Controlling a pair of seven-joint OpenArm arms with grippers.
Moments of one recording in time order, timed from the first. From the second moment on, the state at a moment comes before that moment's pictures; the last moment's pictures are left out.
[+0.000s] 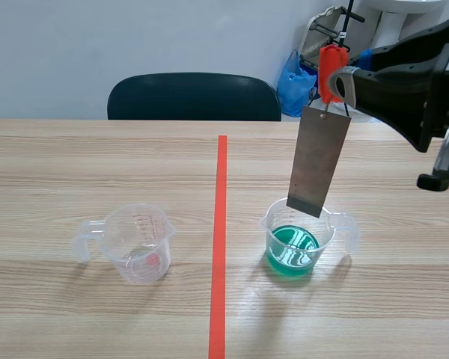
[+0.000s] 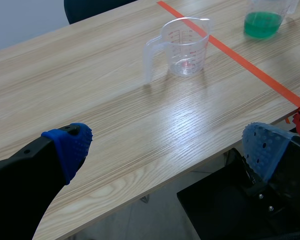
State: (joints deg) left arm 80.4 -22.5 -34.4 88.6 6.5 -29.8 -71.0; right arm -19.6 56.5 1.4 119.4 33.4 30.5 2.7
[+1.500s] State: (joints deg) left arm 80.4 -22.5 -34.4 88.6 6.4 -29.8 -71.7; right arm -19.5 50.3 1.4 114.0 29.9 33.7 4.6
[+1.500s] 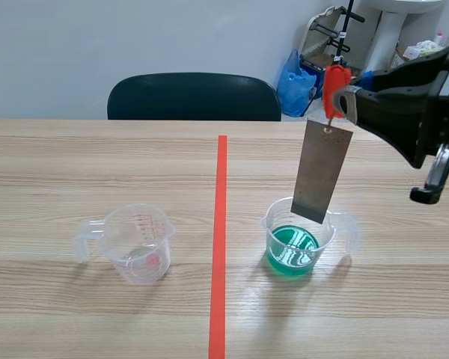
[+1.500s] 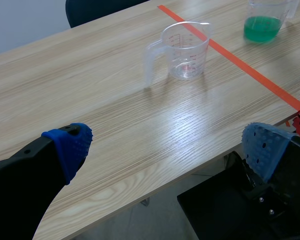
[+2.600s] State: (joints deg) left arm 80.4 -22.7 -34.4 88.6 6.4 -29.8 -71.7; right arm -11.8 40.5 -6.5 96.7 16.8 41.5 13.2
